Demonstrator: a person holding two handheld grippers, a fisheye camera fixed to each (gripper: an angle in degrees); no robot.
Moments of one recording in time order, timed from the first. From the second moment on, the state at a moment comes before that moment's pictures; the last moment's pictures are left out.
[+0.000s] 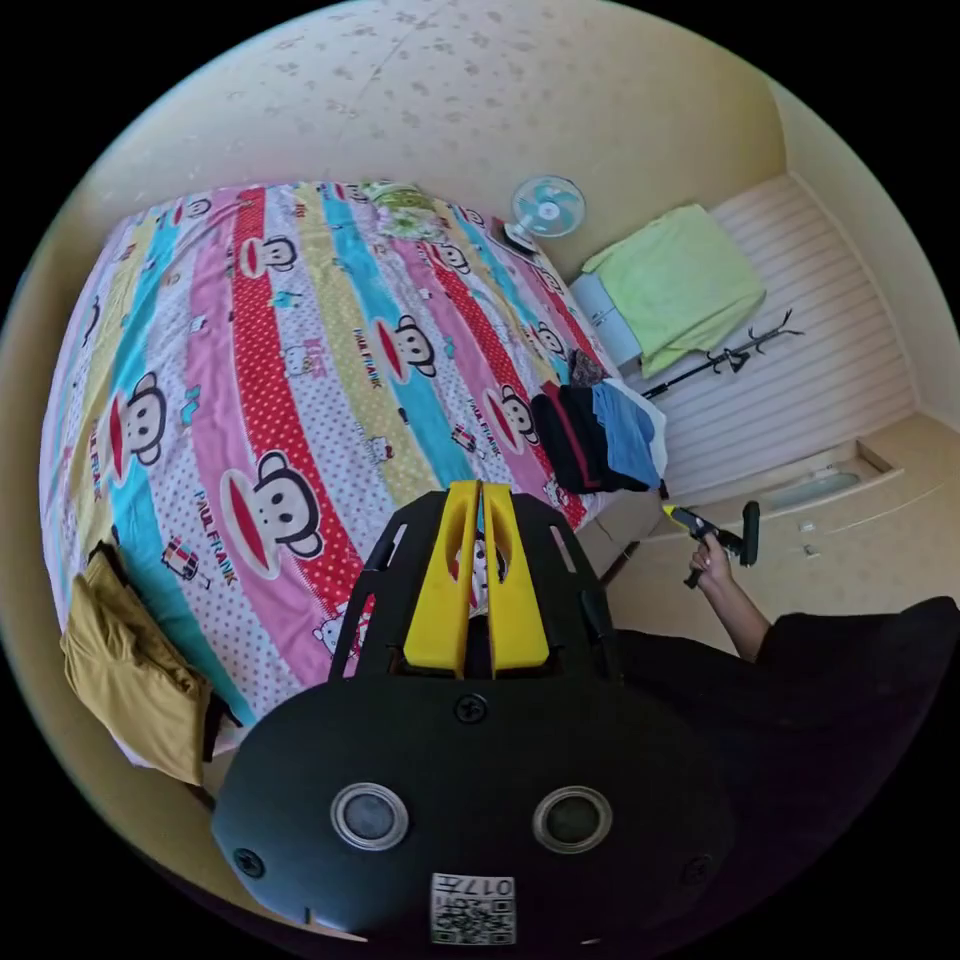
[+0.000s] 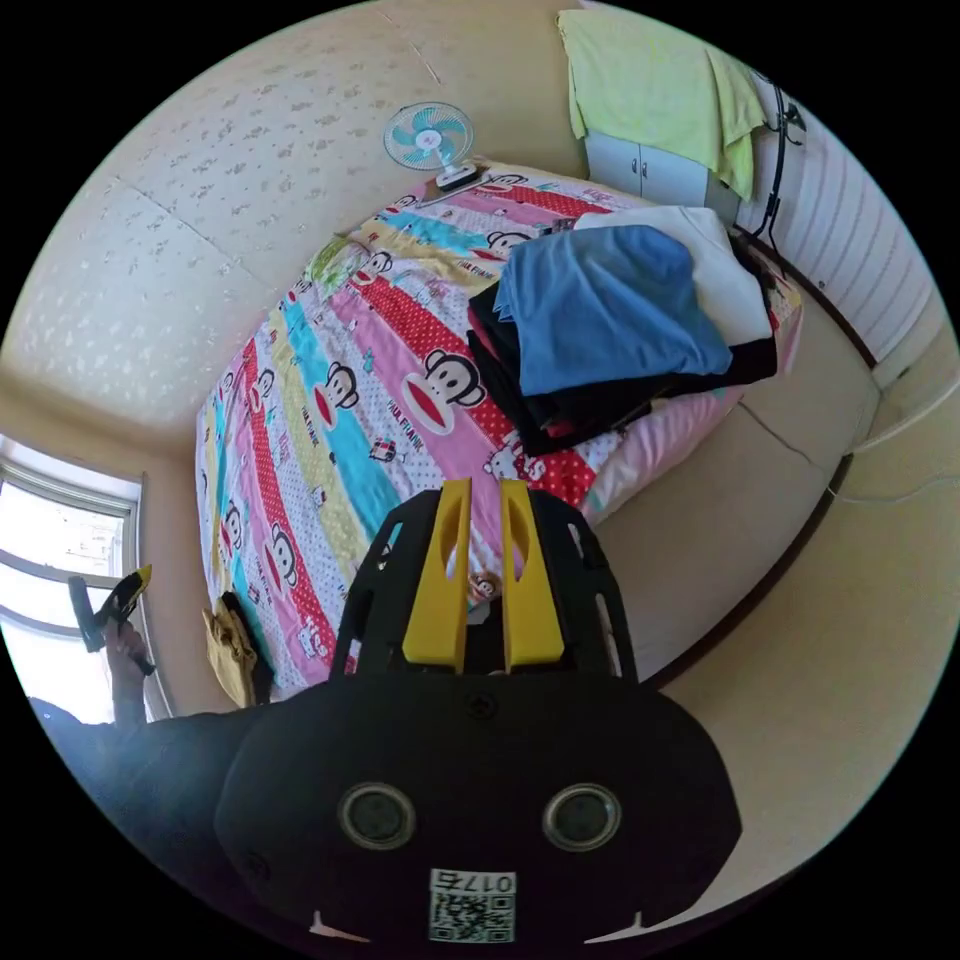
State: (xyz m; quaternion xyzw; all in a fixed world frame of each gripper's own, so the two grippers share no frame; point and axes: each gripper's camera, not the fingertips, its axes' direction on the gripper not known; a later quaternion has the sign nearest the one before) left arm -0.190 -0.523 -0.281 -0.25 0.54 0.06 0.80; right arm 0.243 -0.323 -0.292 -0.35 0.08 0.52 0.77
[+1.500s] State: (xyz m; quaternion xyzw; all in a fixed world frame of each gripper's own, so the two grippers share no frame) left arm -0.409 -0.443 -0.248 -0.08 0.85 -0.42 0.31; right arm 0.136 -0.577 -0.384 0.16 -0.84 0.07 0.52
